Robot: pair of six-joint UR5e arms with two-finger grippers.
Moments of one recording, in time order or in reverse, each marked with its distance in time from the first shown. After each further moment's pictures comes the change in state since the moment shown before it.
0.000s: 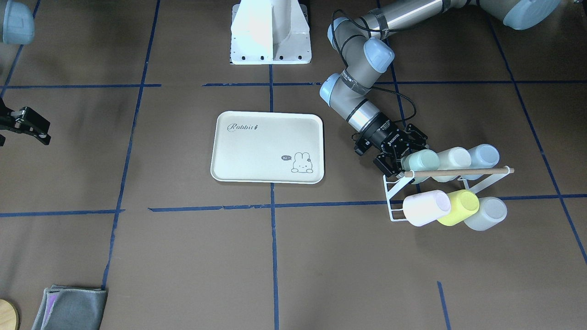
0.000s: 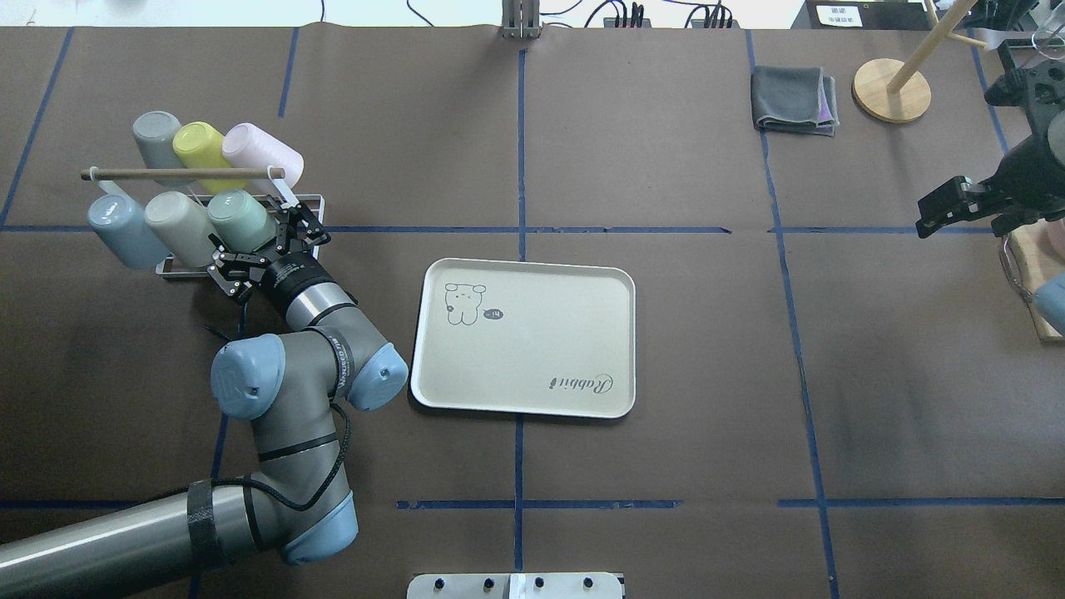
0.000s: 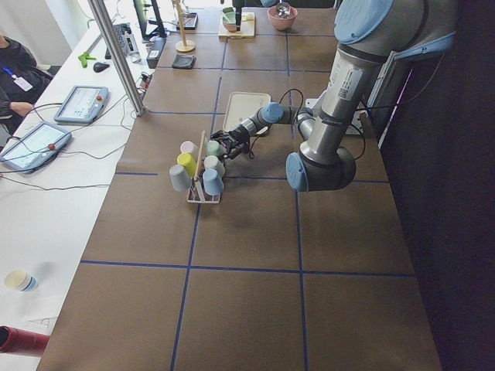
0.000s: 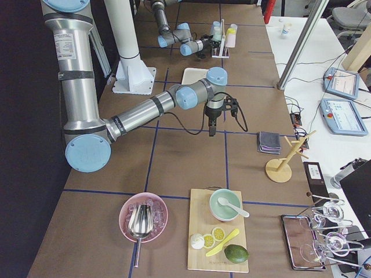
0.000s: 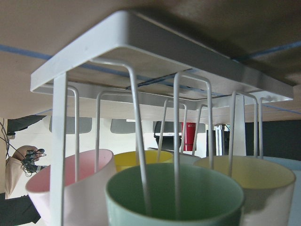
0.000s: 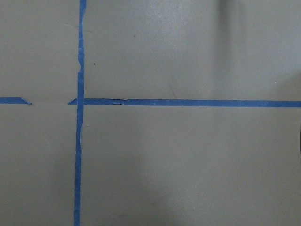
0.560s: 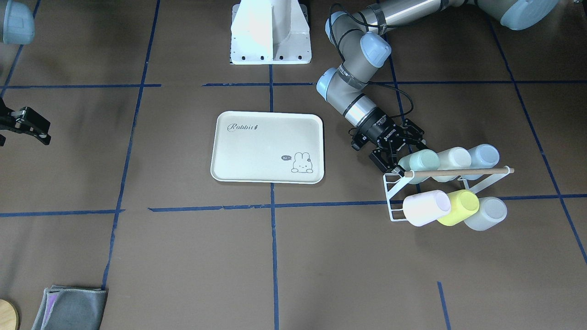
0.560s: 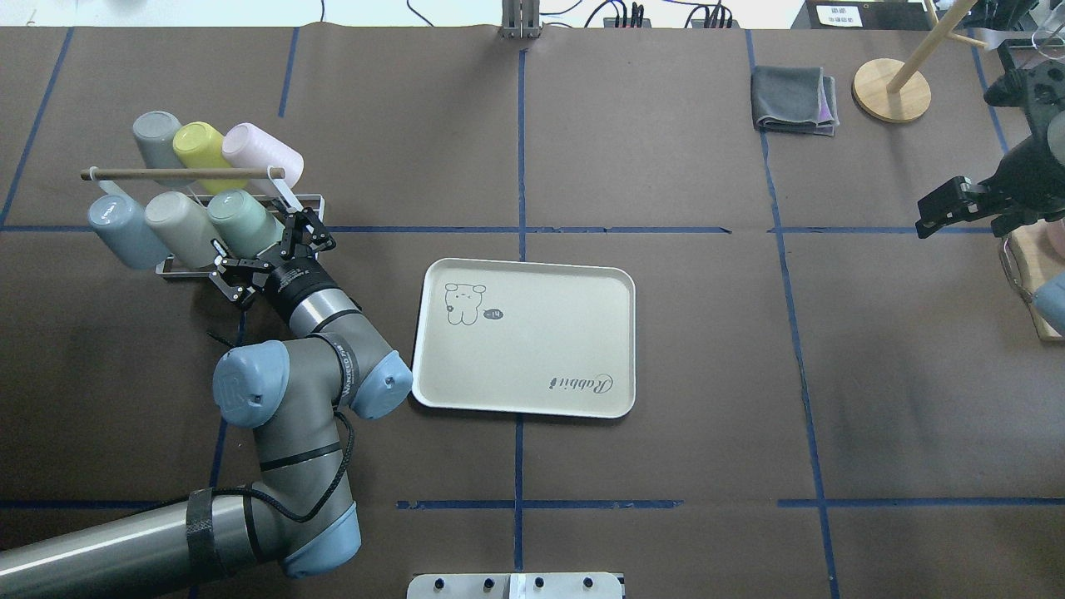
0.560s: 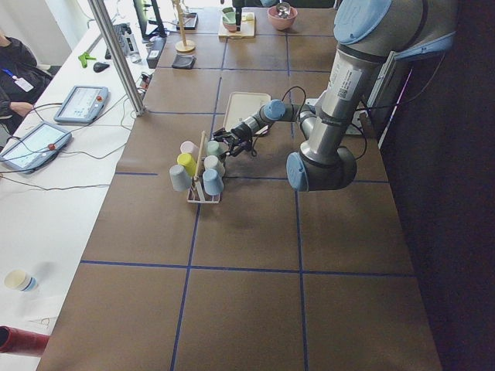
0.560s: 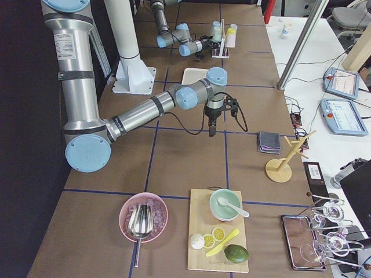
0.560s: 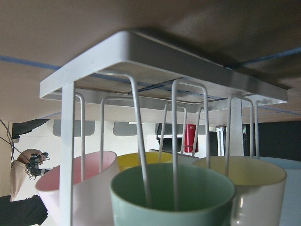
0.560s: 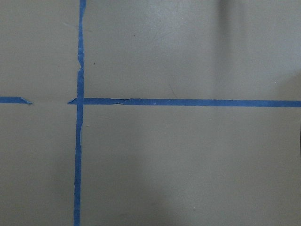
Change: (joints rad) left arm 0.012 -0.003 -0.040 0.055 0.000 0.001; right arm -0.001 0.000 0.000 0.000 0.000 0.001
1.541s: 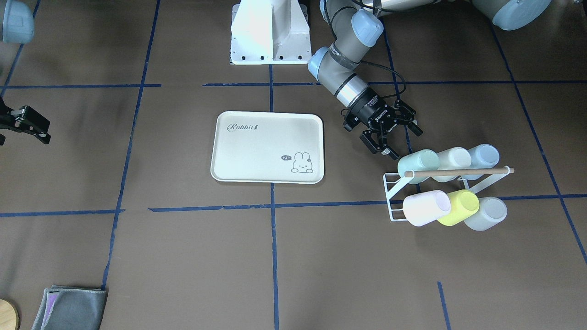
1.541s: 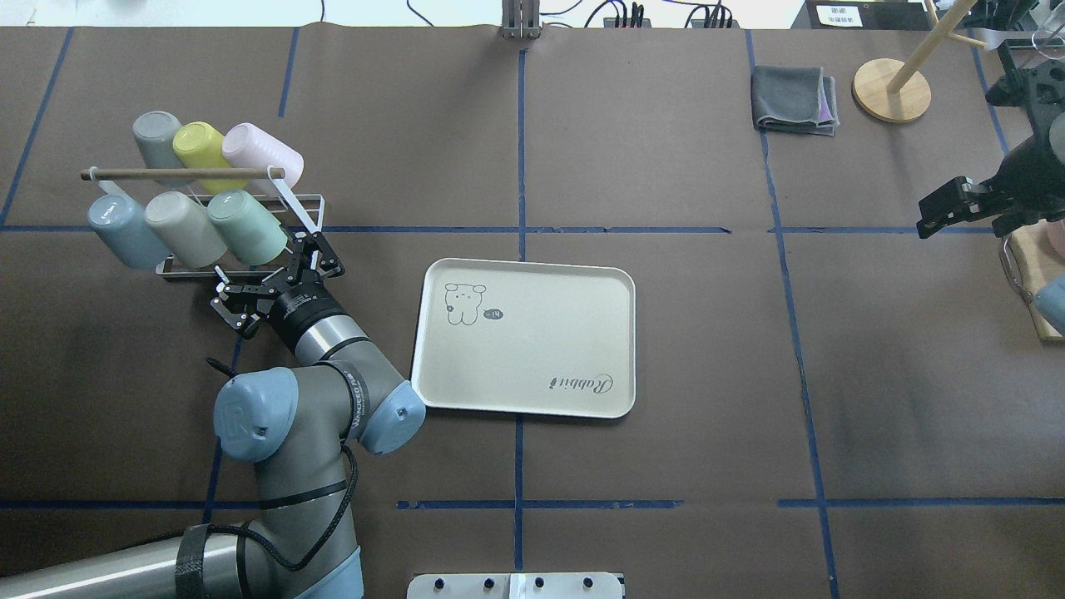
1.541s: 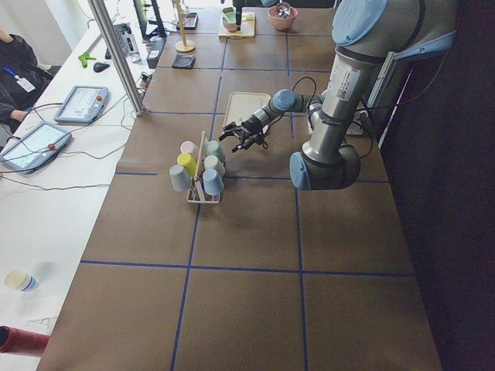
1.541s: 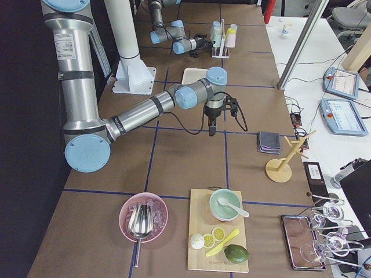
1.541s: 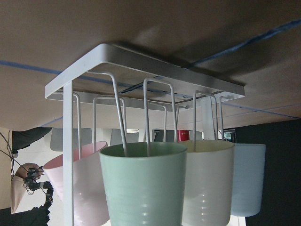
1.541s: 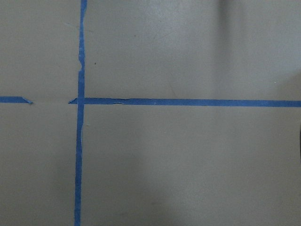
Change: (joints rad) left arm 0.059 -0.001 -0.102 0.126 -0.034 -0.001; right arm 0.001 -0.003 0.005 0.000 0.000 -0.001
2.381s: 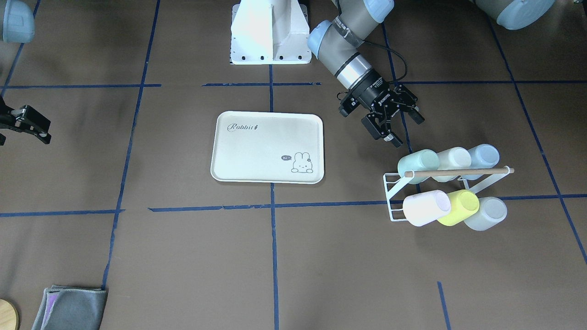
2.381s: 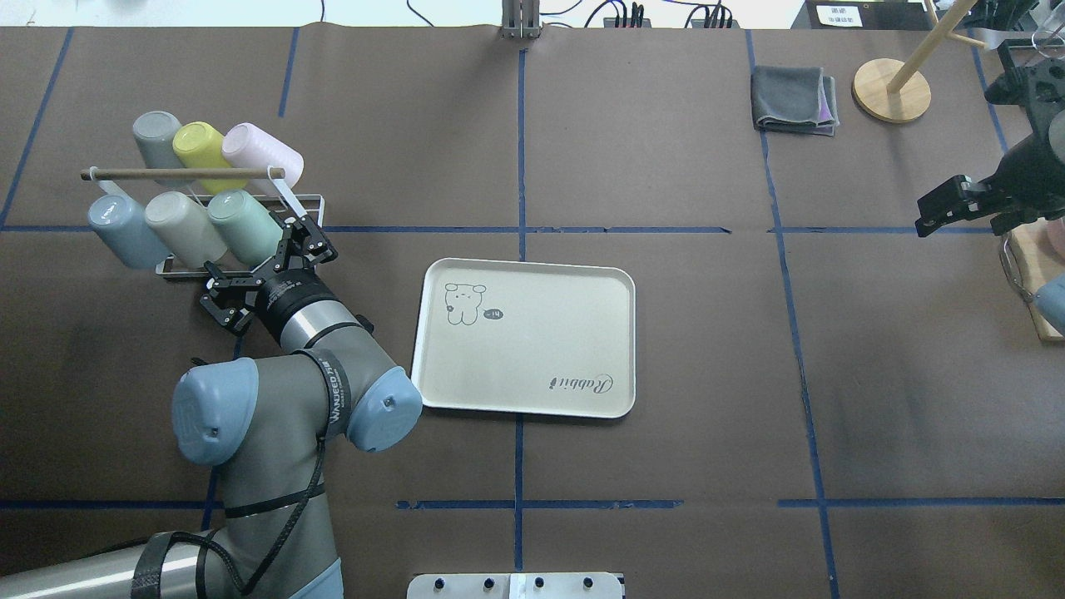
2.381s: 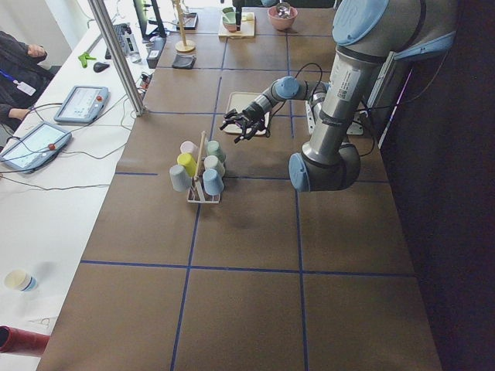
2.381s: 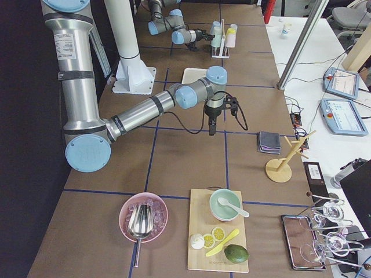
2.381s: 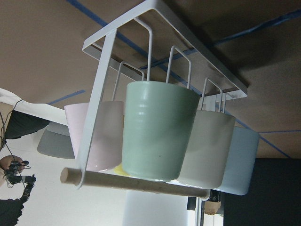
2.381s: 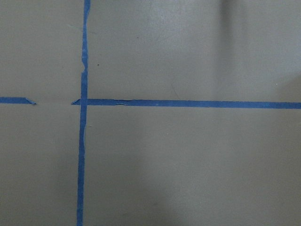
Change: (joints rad) left arm -0.006 0.008 -0.145 0.028 -0.068 -0.005; right arm 0.000 0.003 0.003 0.000 0.000 0.000
